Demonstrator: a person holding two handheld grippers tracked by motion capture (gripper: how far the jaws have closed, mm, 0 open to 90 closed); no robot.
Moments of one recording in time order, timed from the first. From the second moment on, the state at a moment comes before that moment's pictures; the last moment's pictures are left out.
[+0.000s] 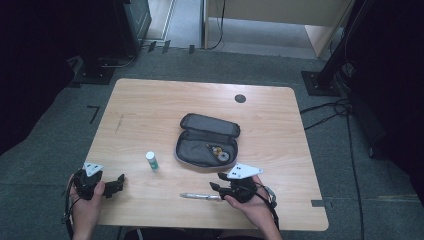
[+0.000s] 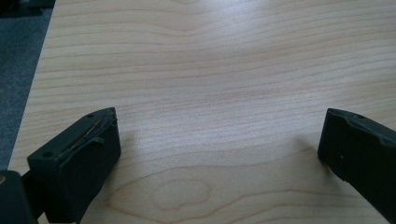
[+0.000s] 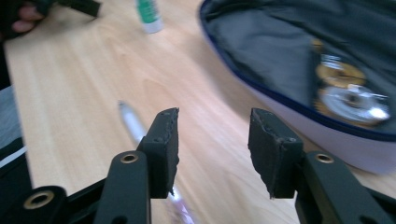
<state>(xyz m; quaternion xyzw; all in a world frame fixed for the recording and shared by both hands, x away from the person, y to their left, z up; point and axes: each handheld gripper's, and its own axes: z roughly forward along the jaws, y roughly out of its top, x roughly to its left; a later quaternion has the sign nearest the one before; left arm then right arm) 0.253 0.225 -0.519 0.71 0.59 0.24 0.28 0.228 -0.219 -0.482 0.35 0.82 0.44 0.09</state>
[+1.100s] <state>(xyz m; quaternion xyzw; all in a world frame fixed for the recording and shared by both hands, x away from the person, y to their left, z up) 0.253 0.225 -0.519 0.71 0.59 0.24 0.28 0.226 -0.170 -0.501 0.28 0.86 0.42 0.06</state>
